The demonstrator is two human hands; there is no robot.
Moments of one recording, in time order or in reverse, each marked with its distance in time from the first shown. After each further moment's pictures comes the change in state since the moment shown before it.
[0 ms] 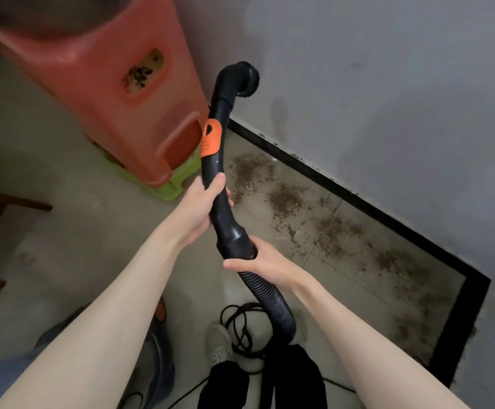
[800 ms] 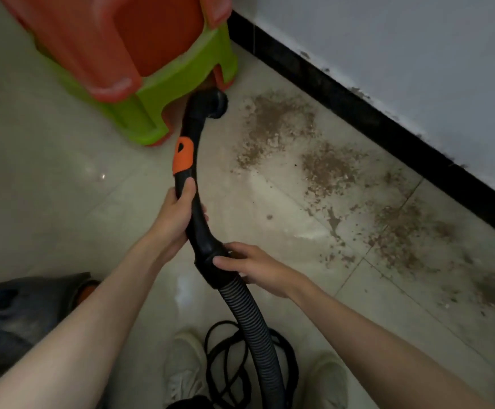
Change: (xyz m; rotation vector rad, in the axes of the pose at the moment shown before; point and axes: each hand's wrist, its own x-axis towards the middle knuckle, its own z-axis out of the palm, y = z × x) left_hand 0.171 -0.316 -0.083 -0.017 0.380 -0.072; right_hand 0.241 0.258 -0.005 0.022 -0.213 0.086
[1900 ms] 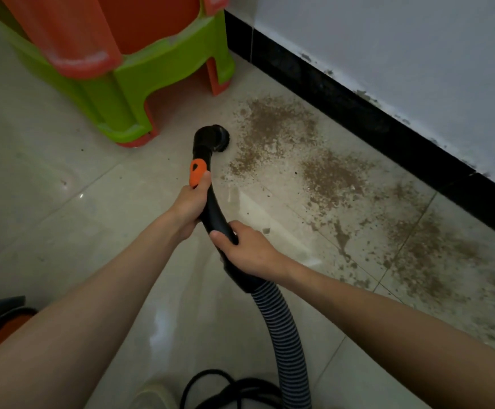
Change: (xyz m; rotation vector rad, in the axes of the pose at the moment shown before) left_hand 0.118 -0.064 0.035 0.075 -0.006 0.012; right_hand 0.098 0.034 -0.037 -0.625 0.302 -0.240
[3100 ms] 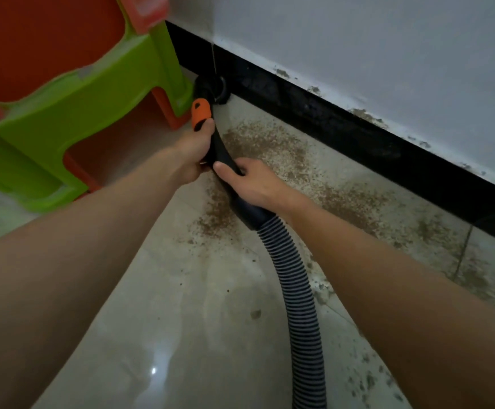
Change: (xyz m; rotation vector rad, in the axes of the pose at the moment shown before) left_hand 0.162 0.130 0.102 0.070 -0.083 0.140; right_hand 0.171 0.018 -0.156 0.081 0.261 -0.114
